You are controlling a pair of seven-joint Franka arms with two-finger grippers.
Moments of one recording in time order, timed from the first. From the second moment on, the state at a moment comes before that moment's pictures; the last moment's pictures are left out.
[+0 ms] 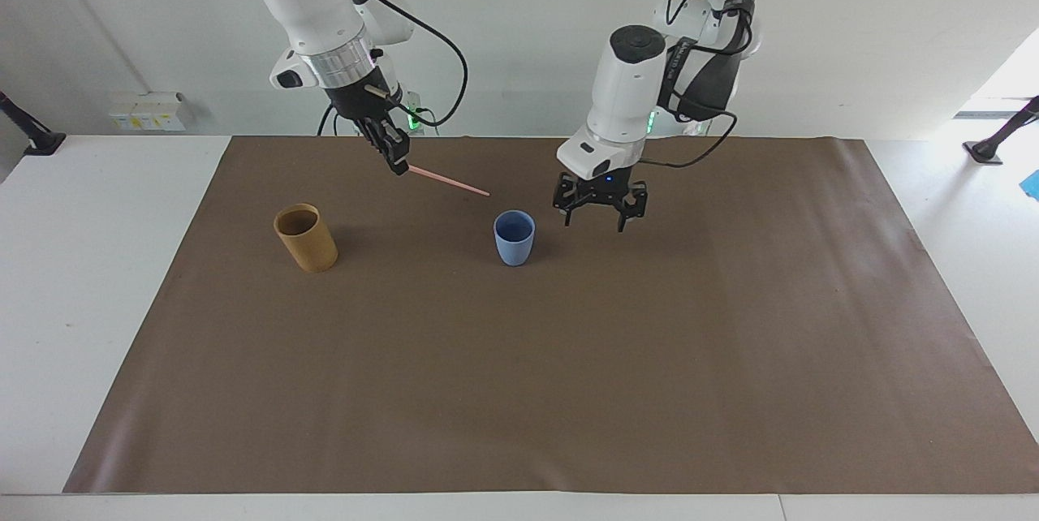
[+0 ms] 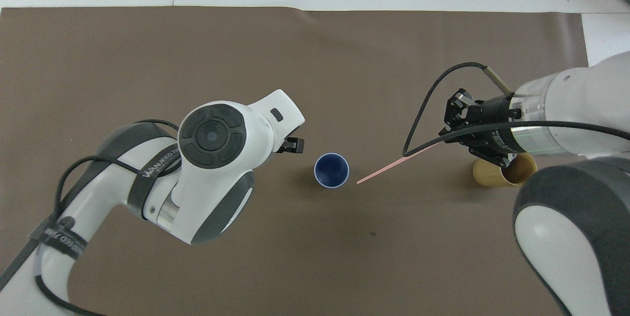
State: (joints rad) left arm -0.51 0.08 -0.01 -1.85 0.02 2.04 -0.34; right arm 0.08 -0.06 0.17 -1.76 0.20 1.83 1.03
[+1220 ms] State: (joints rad) left arm -0.03 -0.01 0.00 -1.76 0.02 1.75 0.17; right arm 0.22 -0.03 0.17 -1.92 0.09 2.10 0.94
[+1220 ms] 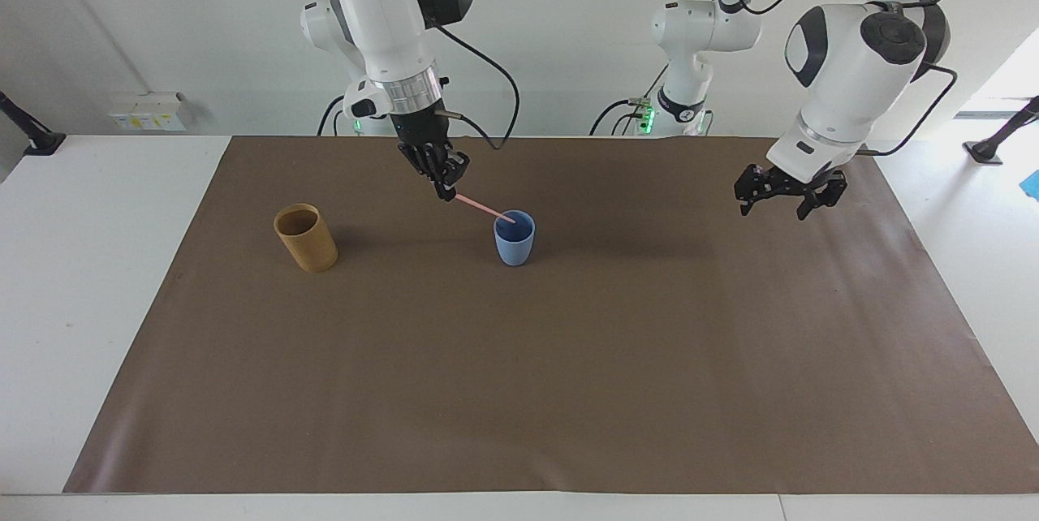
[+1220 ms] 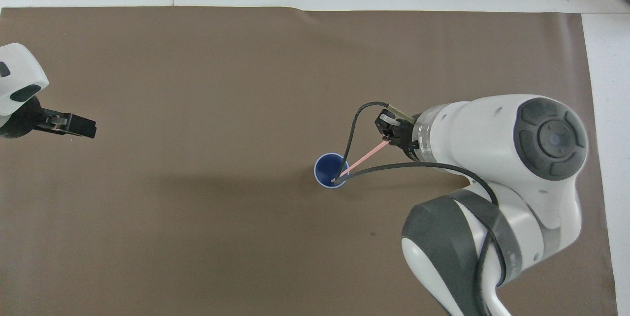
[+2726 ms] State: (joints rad) left arm -0.02 -0.03 -0.04 -1.55 0.02 1.52 0.19; right arm 0.27 0.04 0.17 -1.89 0.09 2.16 0.90
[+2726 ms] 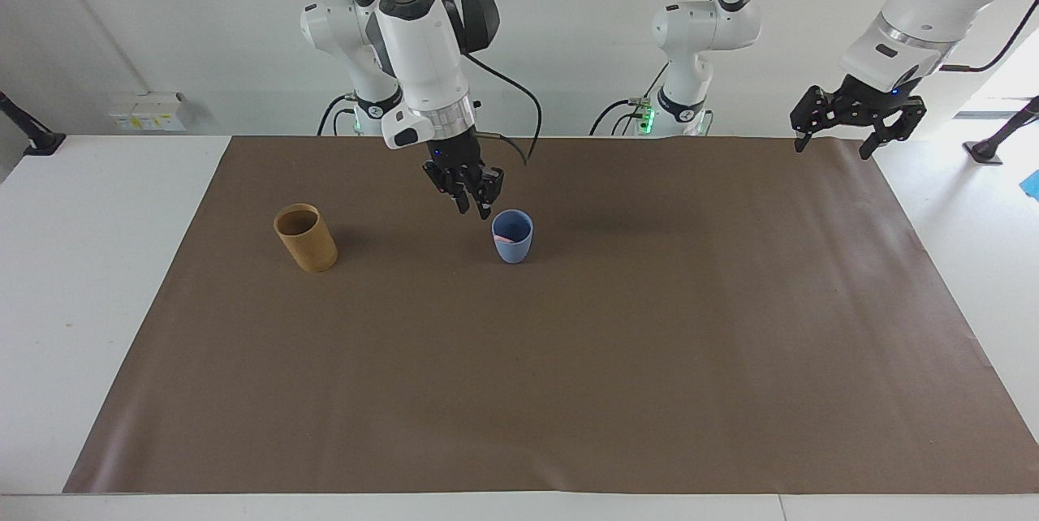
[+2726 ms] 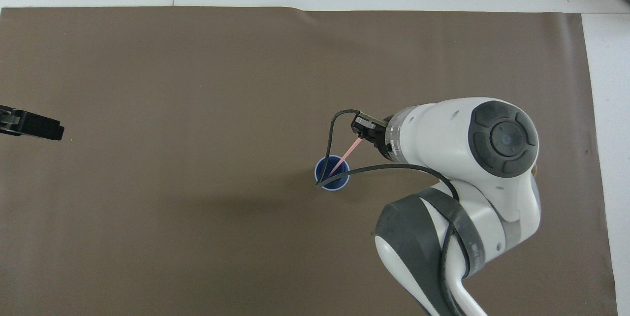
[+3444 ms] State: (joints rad) left arm -0.02 -0.04 -0.02 -1.53 -0.05 1.52 0.19; right arm 0.21 0.04 0.16 -1.84 0.09 2.17 0.74
